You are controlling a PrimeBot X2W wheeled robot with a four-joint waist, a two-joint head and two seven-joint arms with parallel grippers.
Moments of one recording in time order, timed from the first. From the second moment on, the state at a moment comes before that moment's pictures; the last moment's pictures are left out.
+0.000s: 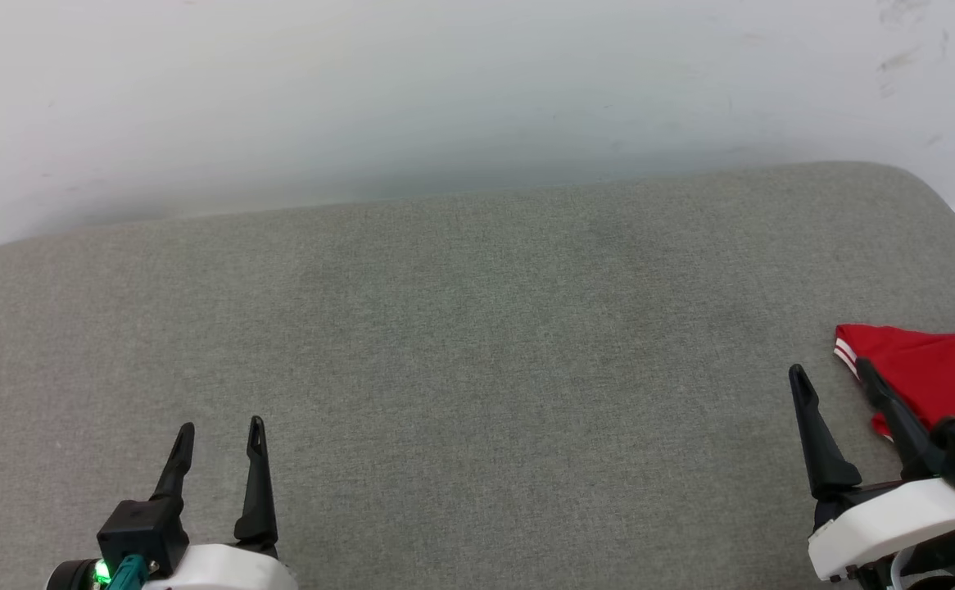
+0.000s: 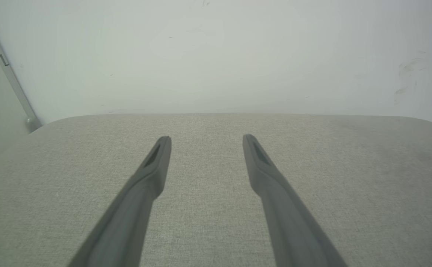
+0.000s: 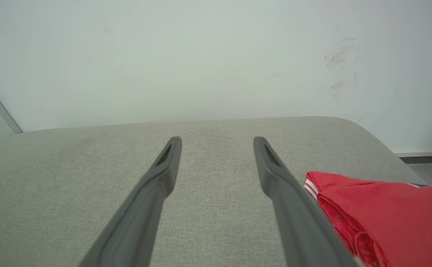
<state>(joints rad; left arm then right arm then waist) 0.08 0.30 -0.22 -0.03 -0.38 0.24 -0.24 0.04 -0.12 -0.03 -0.12 0.22 0.13 0.05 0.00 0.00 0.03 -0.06</state>
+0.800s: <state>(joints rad) 0.09 0.27 -0.21 0.01 -0.51 0.22 -0.19 0.05 -0.11 -0.03 -0.05 0.36 0.13 0.07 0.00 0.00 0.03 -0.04</state>
